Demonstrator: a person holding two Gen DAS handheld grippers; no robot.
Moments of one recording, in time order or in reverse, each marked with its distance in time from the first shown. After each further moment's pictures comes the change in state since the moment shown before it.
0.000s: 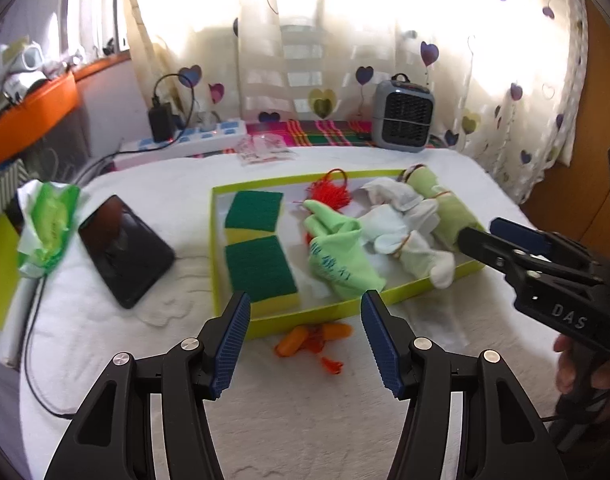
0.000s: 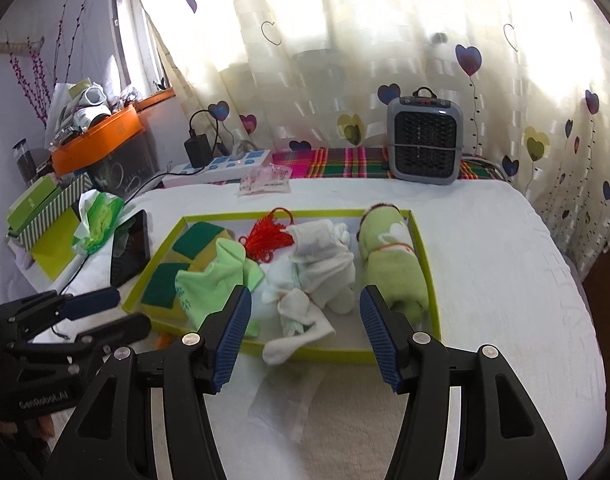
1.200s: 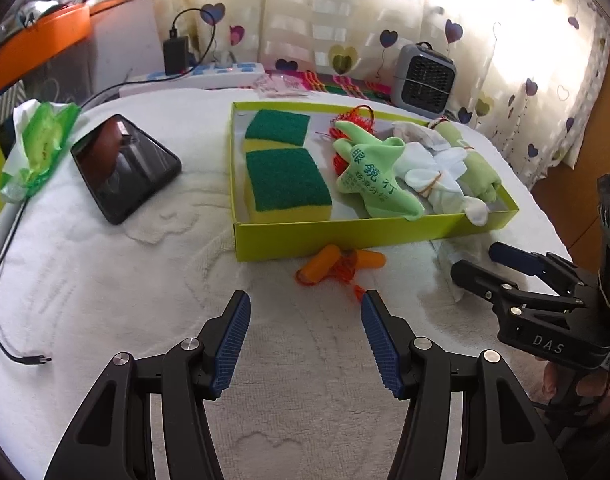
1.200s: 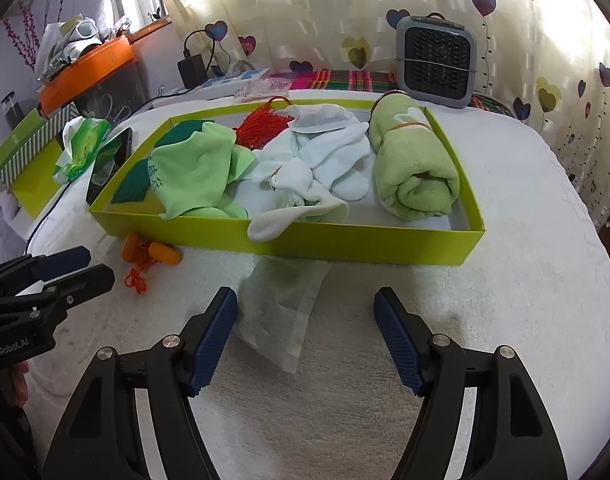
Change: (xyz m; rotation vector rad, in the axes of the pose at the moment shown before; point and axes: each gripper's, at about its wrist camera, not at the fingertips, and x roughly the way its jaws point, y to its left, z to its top) left arm 0.026 0.027 -0.042 -0.095 0.108 -0.050; right arm 0.034 0.004 -0.048 -0.042 0.195 -0.028
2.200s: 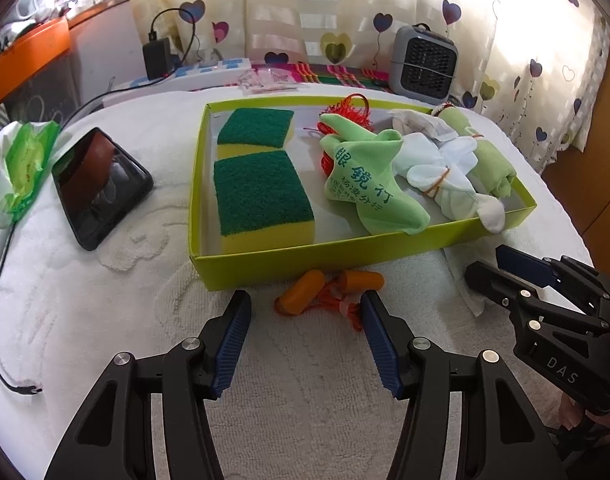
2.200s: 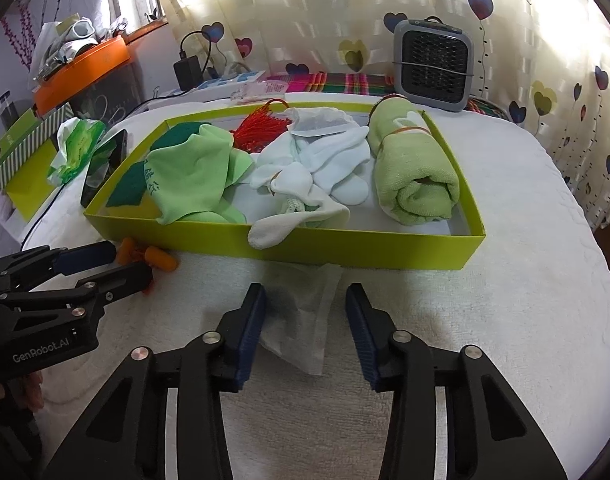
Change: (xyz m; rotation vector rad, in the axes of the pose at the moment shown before) left arm 0.024 -0.017 0.012 0.051 0.027 0.044; right arm 0.001 0.005 0.000 -0.006 -0.013 -0.018
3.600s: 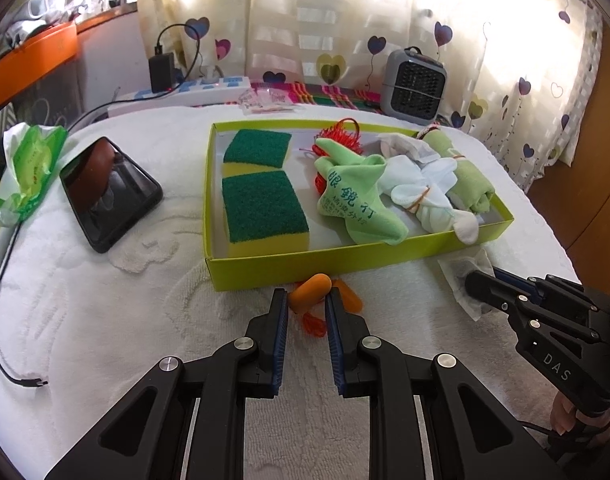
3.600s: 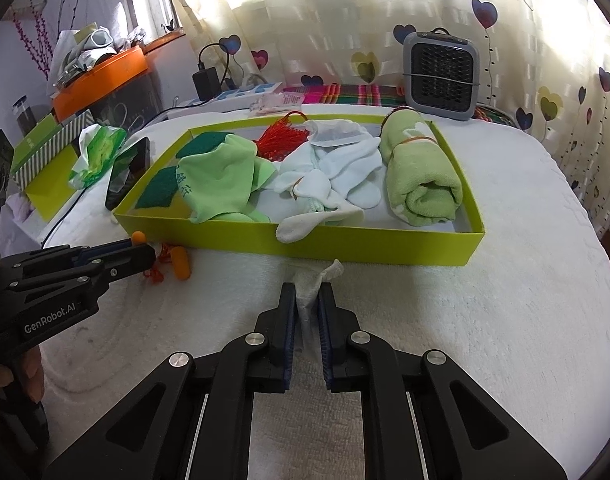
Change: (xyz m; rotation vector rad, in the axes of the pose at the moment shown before) left arm -0.023 0.004 -0.003 -0.020 -0.065 -0.044; right arm -0.018 0.003 -0.006 0.007 -0.042 0.053
